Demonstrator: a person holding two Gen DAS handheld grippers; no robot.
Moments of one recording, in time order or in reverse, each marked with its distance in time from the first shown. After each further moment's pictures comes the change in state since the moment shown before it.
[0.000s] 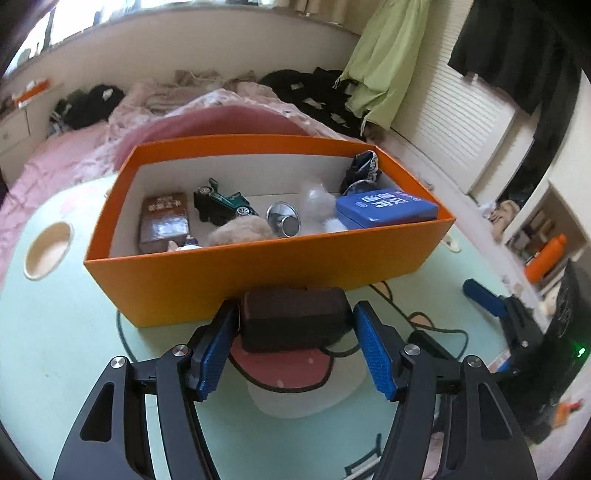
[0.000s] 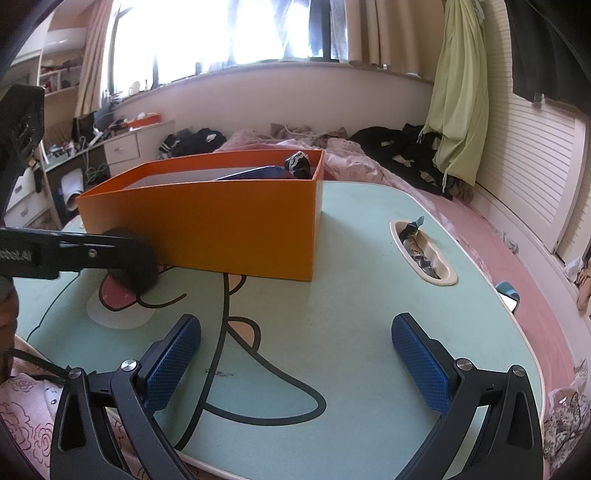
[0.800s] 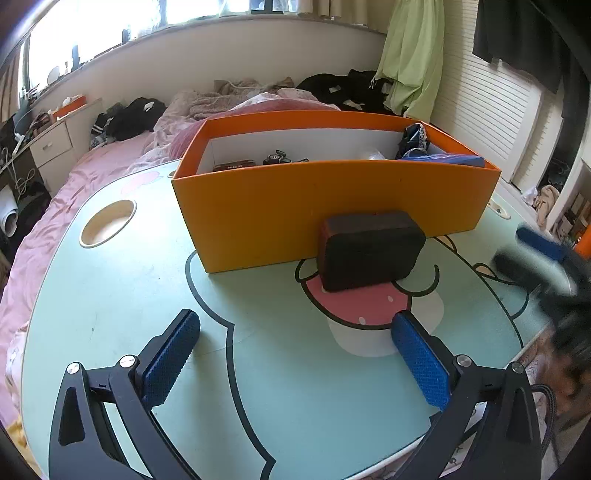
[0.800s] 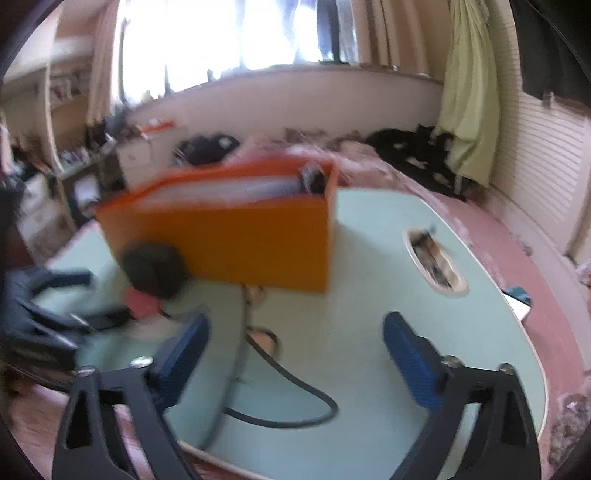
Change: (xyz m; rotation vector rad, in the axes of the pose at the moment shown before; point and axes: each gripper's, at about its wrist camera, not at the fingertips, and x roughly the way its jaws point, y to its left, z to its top) left arm 0.010 0.030 -0.040 0.010 -0.027 0.195; right arm -0.024 -0.002 0.026 0.034 -0.051 0.157
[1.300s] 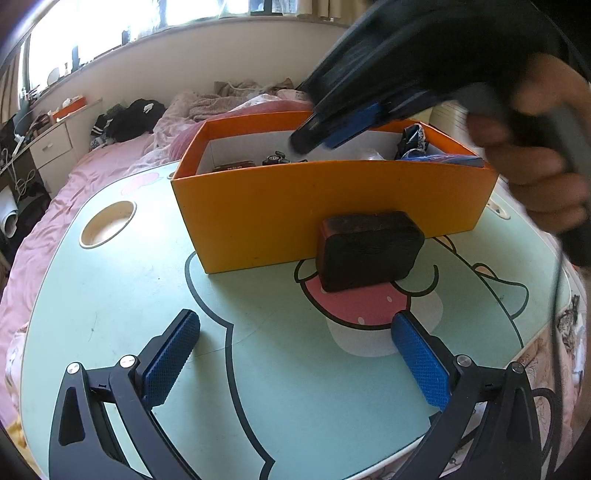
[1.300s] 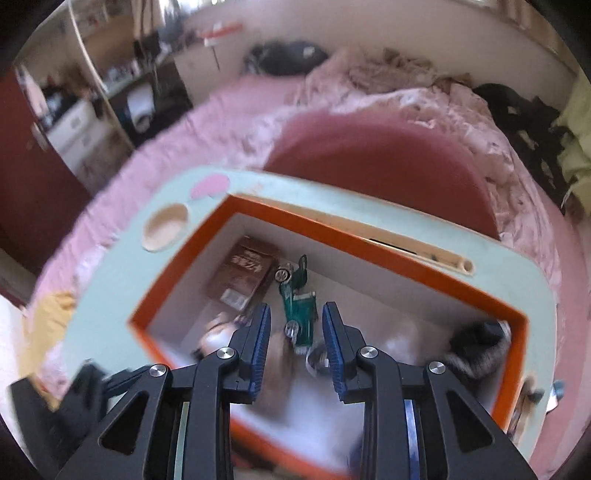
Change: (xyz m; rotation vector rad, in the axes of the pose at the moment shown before) left arm -0.010 -0.005 0.000 0.007 -0.010 0.008; right arm 0.181 0.089 0.120 -0.234 0.551 0.144
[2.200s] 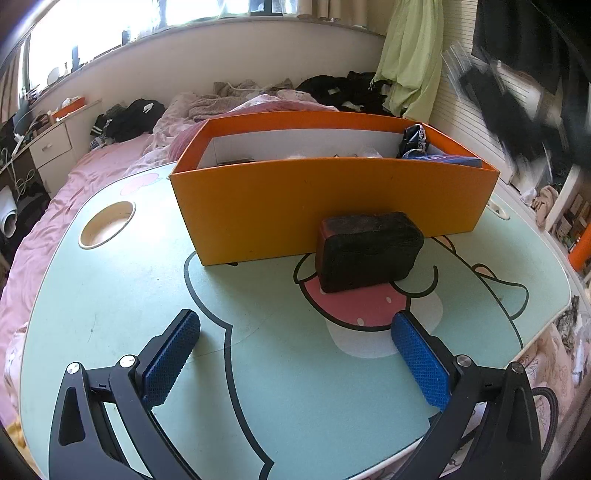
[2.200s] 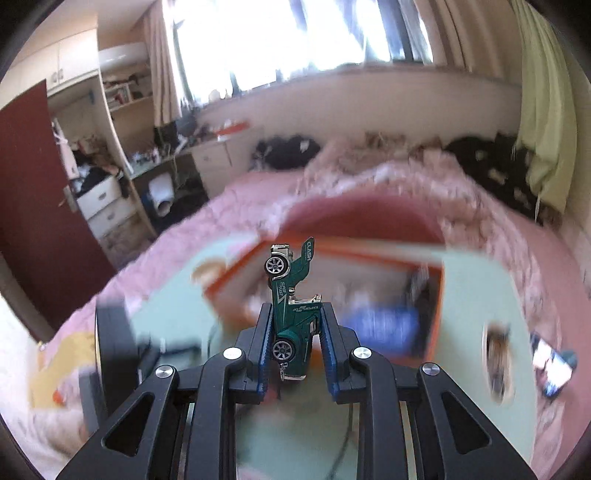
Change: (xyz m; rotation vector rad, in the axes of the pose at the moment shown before) left arm -0.003 0.000 0.001 -0.001 0.000 -0.001; right arm -0.113 -0.033 -0.140 0.110 -0.405 0.100
